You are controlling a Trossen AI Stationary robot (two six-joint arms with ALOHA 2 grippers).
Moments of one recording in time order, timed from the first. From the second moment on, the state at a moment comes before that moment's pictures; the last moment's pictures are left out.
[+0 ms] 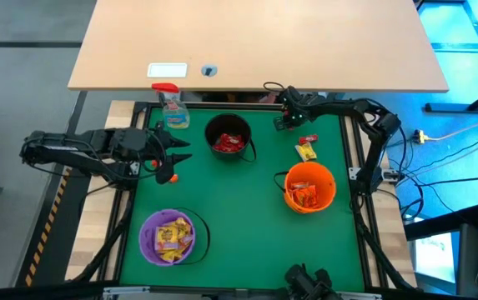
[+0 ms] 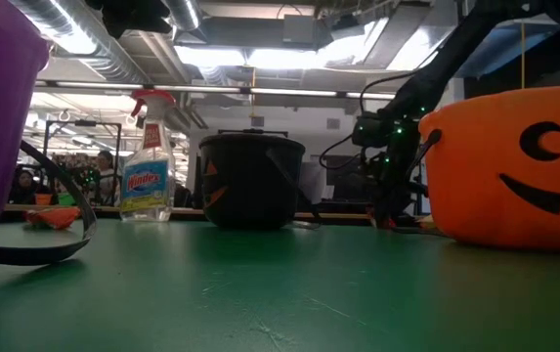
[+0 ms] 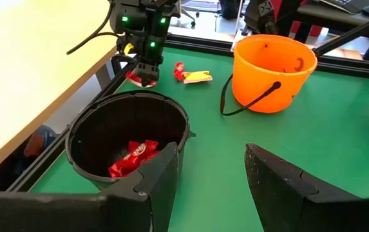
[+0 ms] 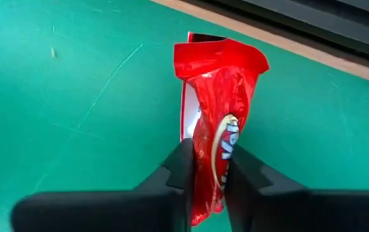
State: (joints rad) left arm -0.04 0.77 0.86 -0.53 -0.32 -0.18; right arm -0.77 1.87 1.10 -0.46 0.03 0.41
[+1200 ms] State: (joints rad) left arm -0.04 0.77 0.86 -0.52 -0.30 -0.20; right arm -0.46 1.59 1.10 -0.03 -0.28 0.47
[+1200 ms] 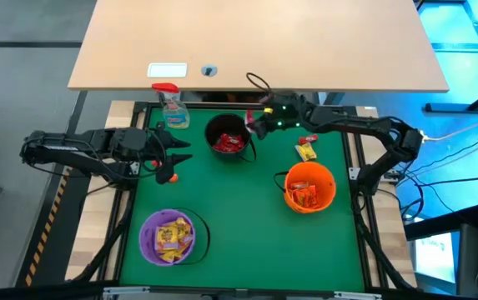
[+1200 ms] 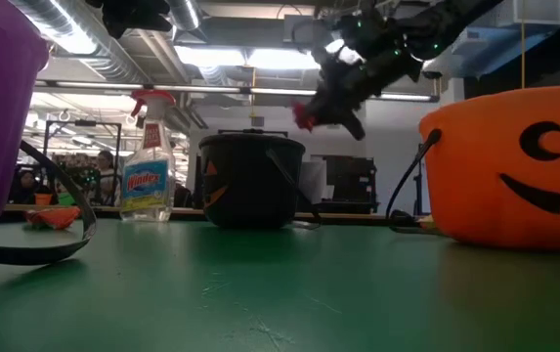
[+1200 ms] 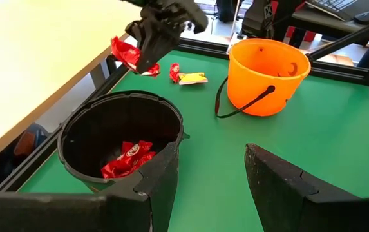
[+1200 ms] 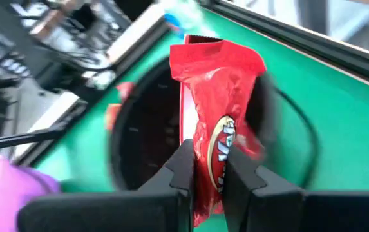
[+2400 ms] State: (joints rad) left arm -0.02 0.78 0.86 -0.48 -0.29 -0.17; right arm -0.35 1.68 1.35 -0.18 -0.22 0.24
